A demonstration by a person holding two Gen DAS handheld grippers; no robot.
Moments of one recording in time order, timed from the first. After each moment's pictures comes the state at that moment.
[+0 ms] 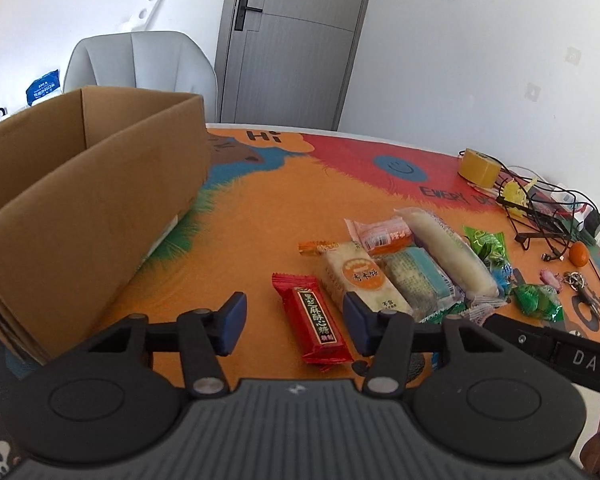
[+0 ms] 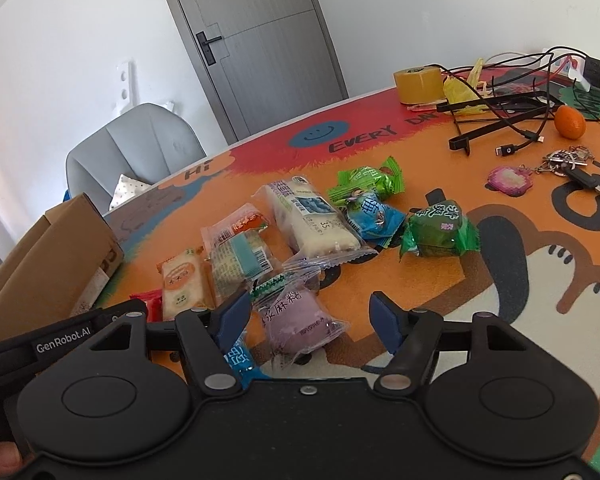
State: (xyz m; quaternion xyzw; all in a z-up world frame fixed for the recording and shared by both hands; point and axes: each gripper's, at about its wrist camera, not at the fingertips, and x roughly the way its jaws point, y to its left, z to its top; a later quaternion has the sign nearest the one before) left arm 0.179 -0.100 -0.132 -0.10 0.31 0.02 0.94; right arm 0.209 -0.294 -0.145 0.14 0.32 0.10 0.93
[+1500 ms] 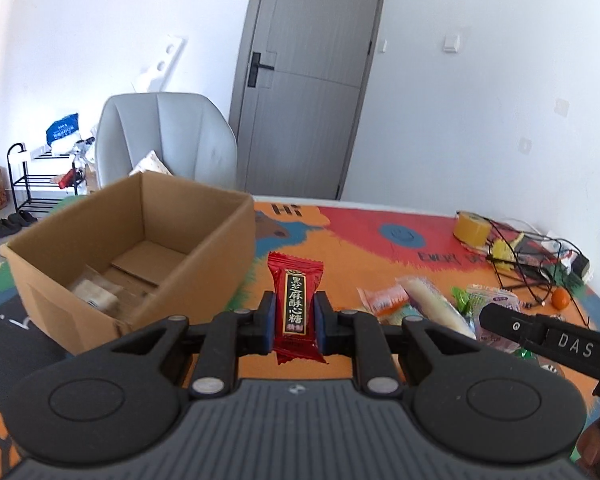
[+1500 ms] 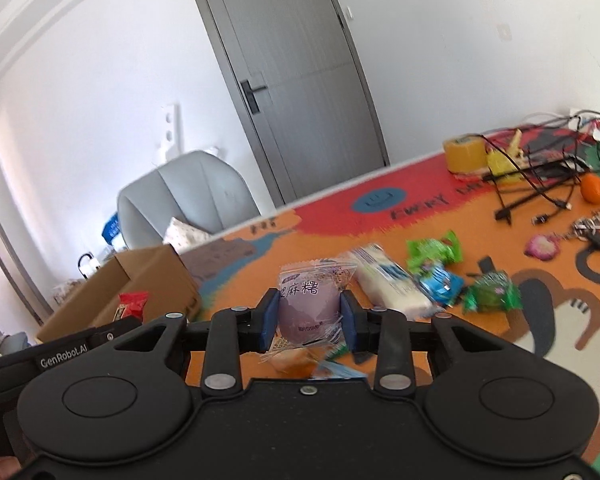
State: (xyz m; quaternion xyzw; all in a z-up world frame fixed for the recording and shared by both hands) left arm 0.122 -0.068 -0.067 -0.10 0.23 0.04 0.97; right arm 0.171 -0.266 -0.088 0.15 0.23 0.15 0.95
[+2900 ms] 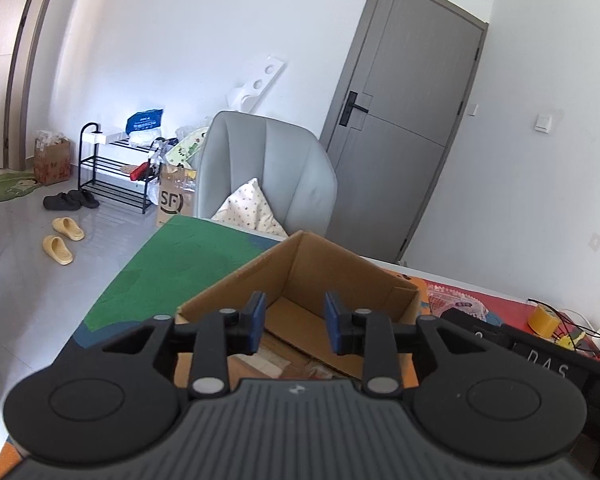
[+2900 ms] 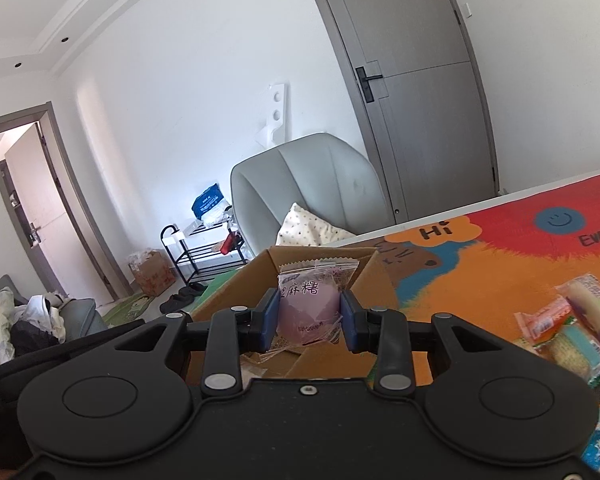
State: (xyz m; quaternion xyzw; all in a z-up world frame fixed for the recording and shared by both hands) left arm 0.110 0.069 -0.047 -0.18 0.19 0.15 0.95; right arm 0.194 -0.102 -0.051 0.12 0.22 0.28 0.93
